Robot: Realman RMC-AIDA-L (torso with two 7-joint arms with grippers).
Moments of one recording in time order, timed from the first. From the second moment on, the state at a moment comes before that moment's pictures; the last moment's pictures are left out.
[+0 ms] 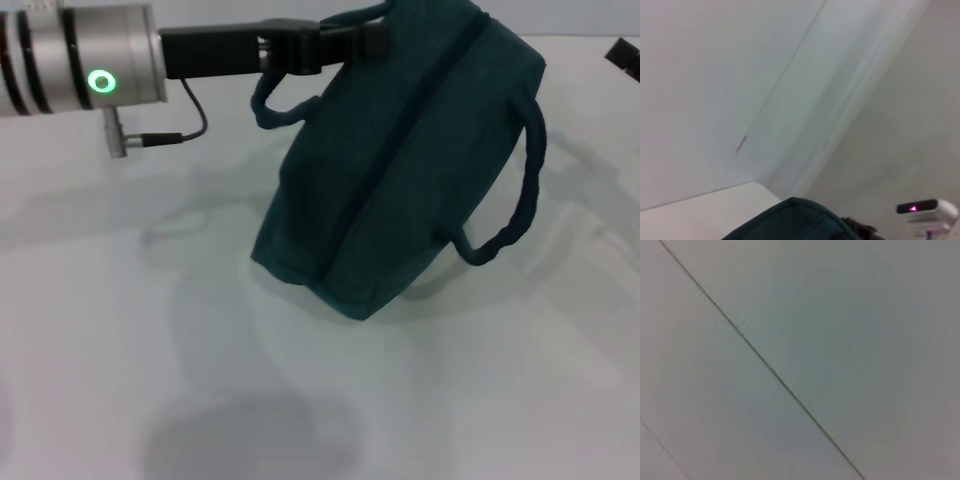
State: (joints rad) left arm -0.68 -2.08 0.84 0.80 1.73 1.55 -1.96; right arm 0.46 1.94 -1.27 -0.35 -0.76 -1.24 1.45
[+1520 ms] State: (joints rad) left arm -0.54 -1.97 0.88 0.82 1.45 1.83 -1.73; right arm 0.44 1.94 -1.27 -0.51 -1.04 -1.71 1.17
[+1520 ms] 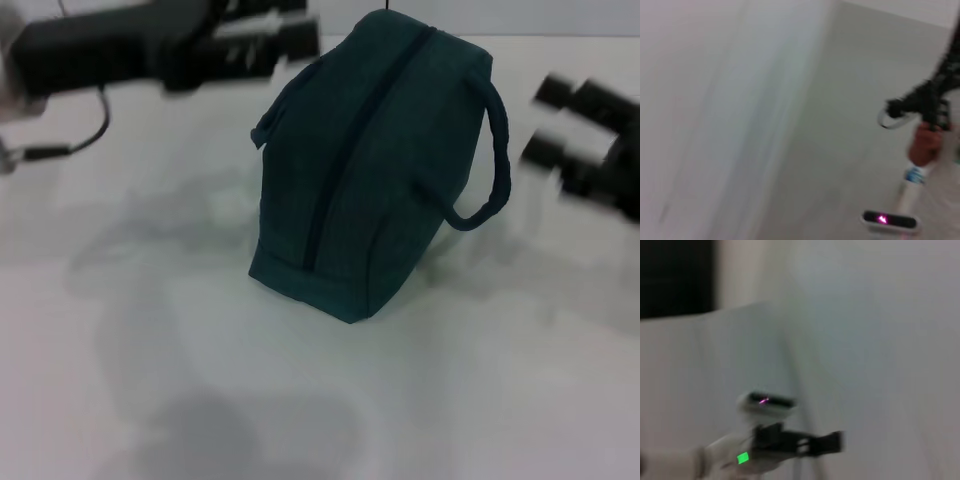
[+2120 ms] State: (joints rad) left arm -0.24 -2.00 0.89 0.77 1.50 1.98 -1.22; right arm 0.45 2.02 -1.29 -0.59 -1.43 -1.71 1.07
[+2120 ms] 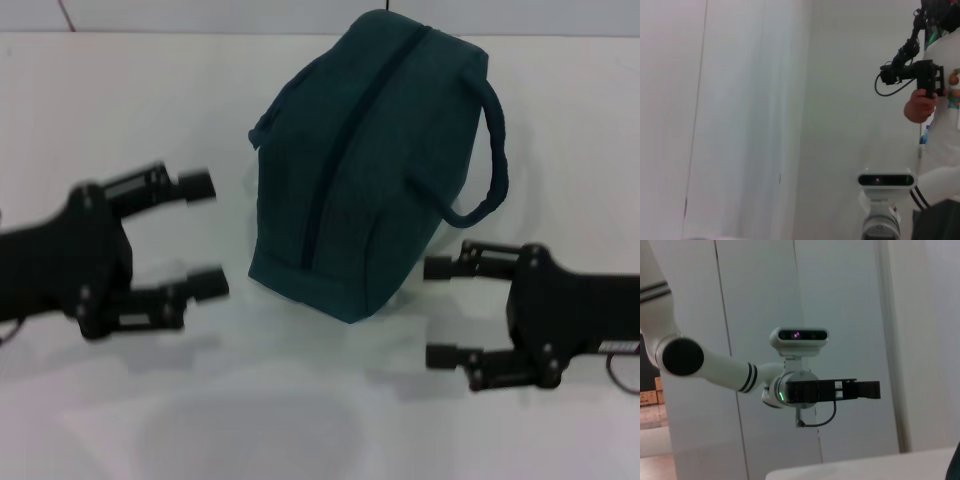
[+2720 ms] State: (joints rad) left arm -0.25 -2.01 0.88 0.66 1.62 1.98 -1.16; right arm 0.47 2.02 -1.31 -0.49 -1.42 -1.65 1.01
